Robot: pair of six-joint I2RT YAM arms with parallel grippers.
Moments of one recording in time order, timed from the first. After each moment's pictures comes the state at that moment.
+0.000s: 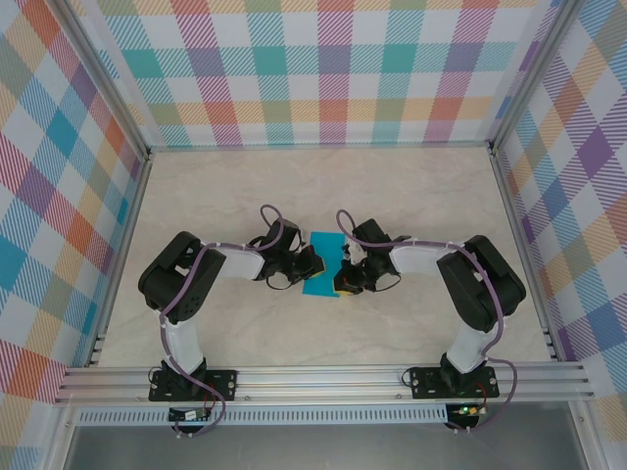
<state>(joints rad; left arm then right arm) -0.59 1.87 0.86 0.15 0.51 -0.97 0.60 1.75 0.87 -0.33 -0.61 0.64</state>
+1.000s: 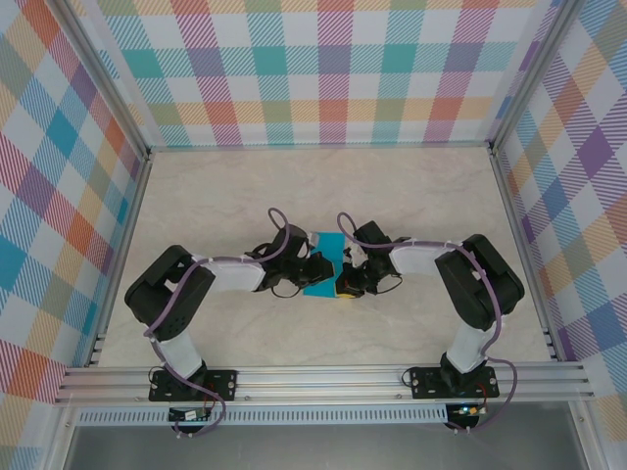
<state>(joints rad) -0.71 1.74 0.81 0.17 0.45 -0.97 0.59 1.77 0.86 -0.35 -0.61 0.63</state>
